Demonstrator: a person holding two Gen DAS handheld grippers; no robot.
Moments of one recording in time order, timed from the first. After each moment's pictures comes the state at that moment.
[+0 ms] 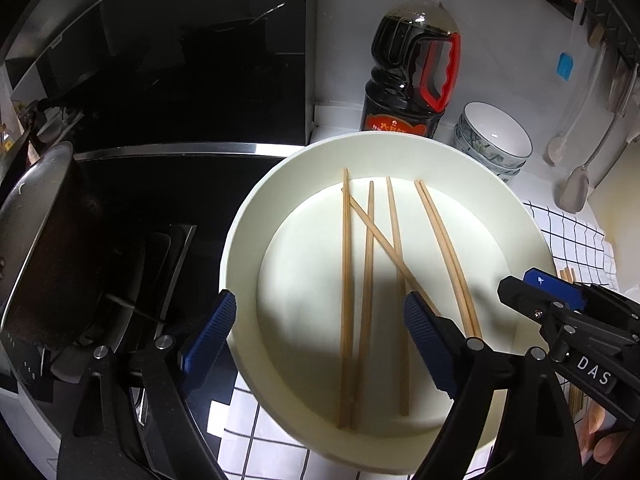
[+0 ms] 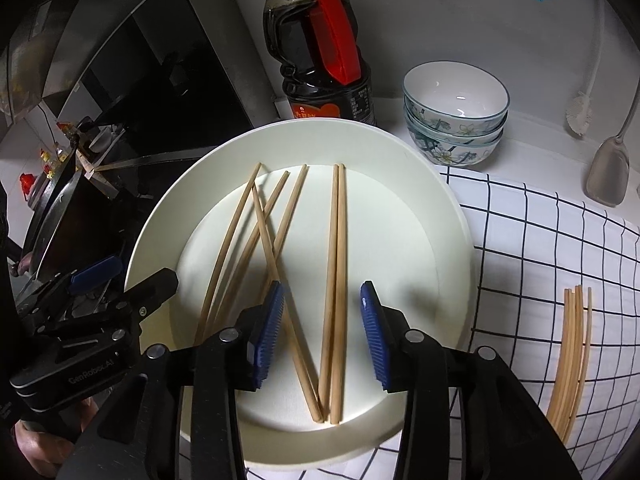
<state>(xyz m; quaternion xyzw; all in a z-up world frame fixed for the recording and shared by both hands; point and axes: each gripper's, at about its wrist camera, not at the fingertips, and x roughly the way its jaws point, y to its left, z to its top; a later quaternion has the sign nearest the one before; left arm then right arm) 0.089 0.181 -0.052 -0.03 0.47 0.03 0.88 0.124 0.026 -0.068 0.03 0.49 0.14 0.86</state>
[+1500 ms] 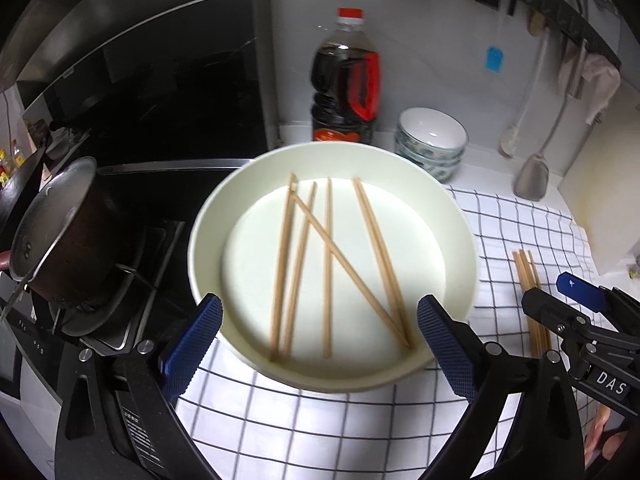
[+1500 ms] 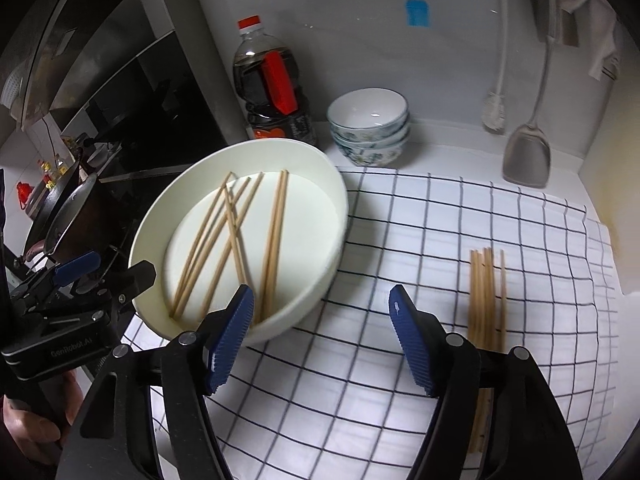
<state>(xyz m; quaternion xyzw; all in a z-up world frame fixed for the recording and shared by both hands) 0.026 0.112 -0.013 -0.01 0.44 0.02 0.90 0.038 -0.060 -0.028 0.03 0.45 0.10 0.89</state>
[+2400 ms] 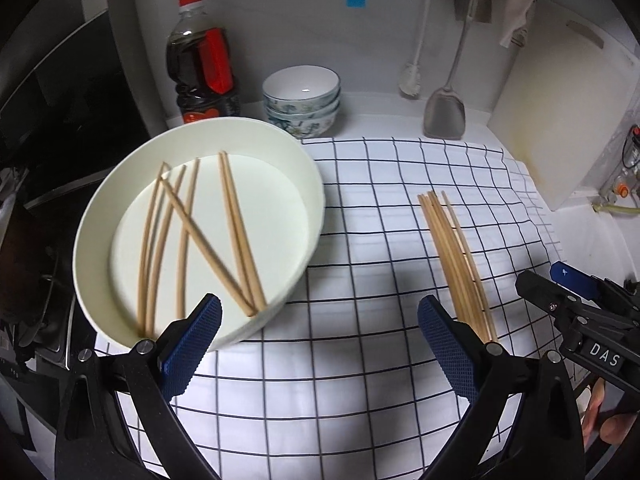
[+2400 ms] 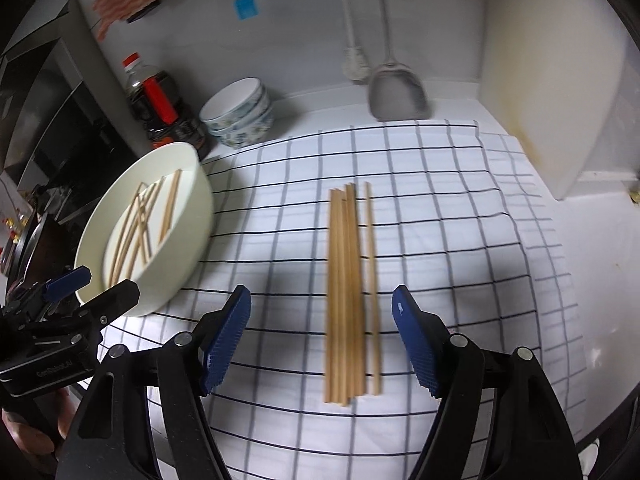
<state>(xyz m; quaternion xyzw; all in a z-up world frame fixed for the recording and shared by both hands) 0.012 -0.009 -0.033 0.04 0.47 -0.09 0.88 -0.020 -0.188 -0.050 0.10 0.46 0.00 0.88</state>
